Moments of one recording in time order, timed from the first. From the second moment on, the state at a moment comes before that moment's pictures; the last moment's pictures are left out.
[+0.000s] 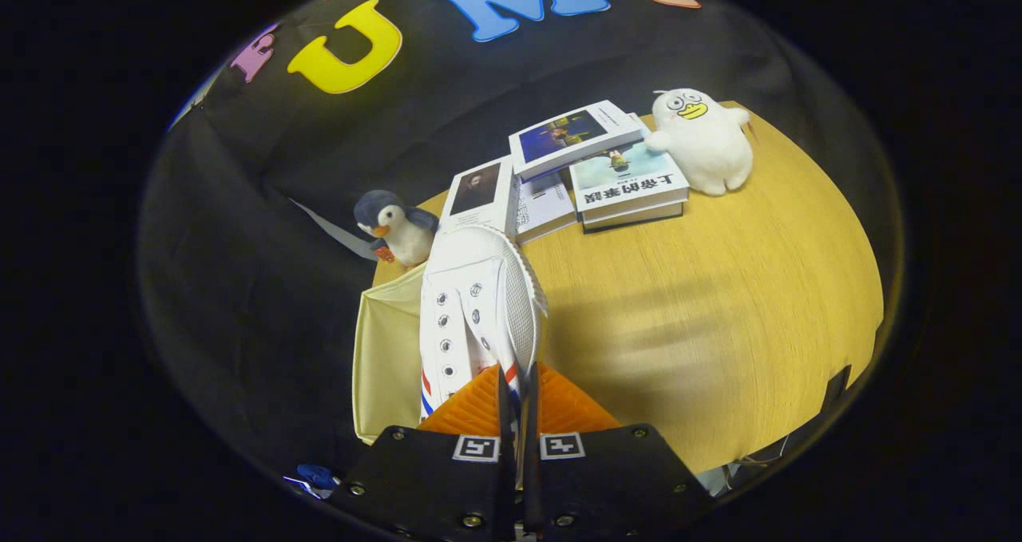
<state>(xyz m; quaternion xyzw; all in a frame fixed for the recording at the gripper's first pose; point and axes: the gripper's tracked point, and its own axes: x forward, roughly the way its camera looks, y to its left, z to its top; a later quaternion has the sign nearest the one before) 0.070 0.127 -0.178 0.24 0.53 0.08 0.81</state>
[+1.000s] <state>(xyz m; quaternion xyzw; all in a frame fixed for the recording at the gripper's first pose) 0.084 0.238 -0.220 0.19 0.56 0.10 0.80</state>
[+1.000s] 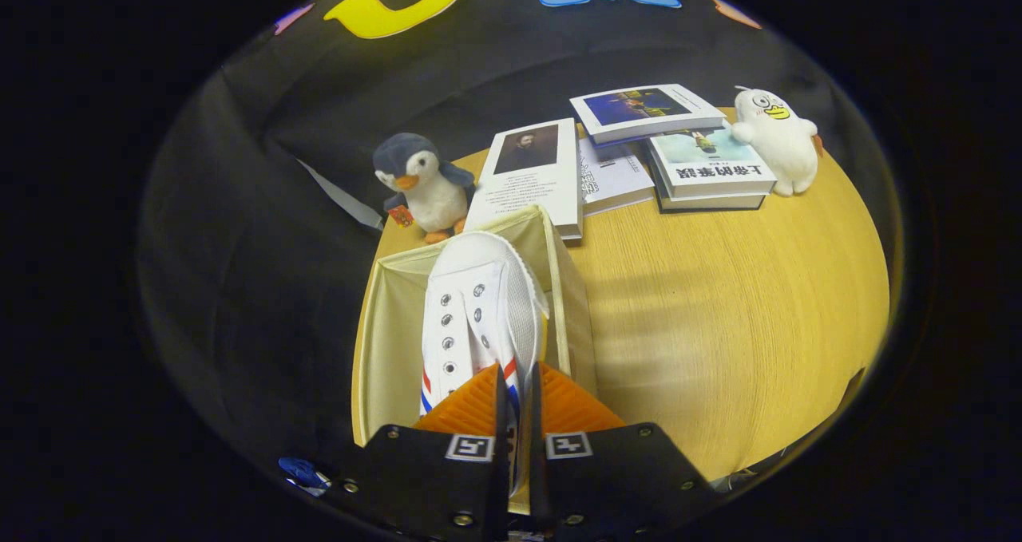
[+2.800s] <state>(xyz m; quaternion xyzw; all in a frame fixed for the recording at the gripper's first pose) 0.006 -0.088 -0.022 0.09 0.21 -0.03 0.97</state>
